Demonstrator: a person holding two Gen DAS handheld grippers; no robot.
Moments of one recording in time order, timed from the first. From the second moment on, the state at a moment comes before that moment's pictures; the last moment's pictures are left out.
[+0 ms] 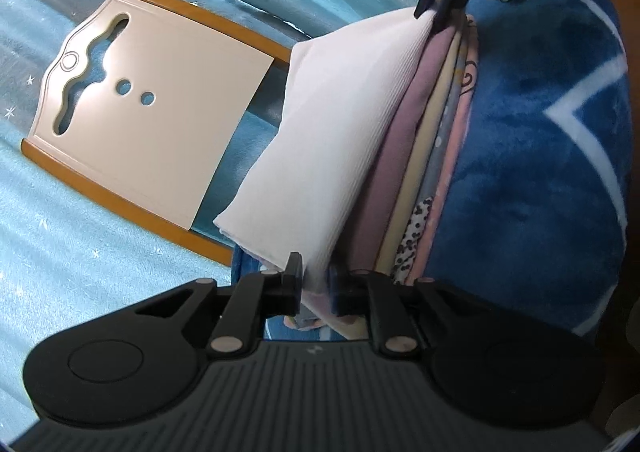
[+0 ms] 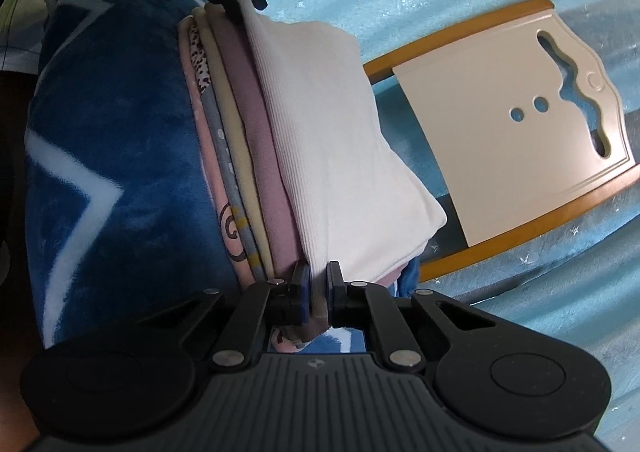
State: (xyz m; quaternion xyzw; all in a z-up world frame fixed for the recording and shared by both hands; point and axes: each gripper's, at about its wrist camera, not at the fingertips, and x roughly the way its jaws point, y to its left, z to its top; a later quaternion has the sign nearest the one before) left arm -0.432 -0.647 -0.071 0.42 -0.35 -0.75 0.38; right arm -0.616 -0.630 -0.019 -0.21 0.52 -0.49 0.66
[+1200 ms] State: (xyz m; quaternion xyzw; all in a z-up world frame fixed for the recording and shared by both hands) left arm -0.428 -0.640 -0.041 0.37 -0.26 -0.81 0.37; right arm -0.606 -0.651 0.056 0.03 0.31 -0.52 0.79
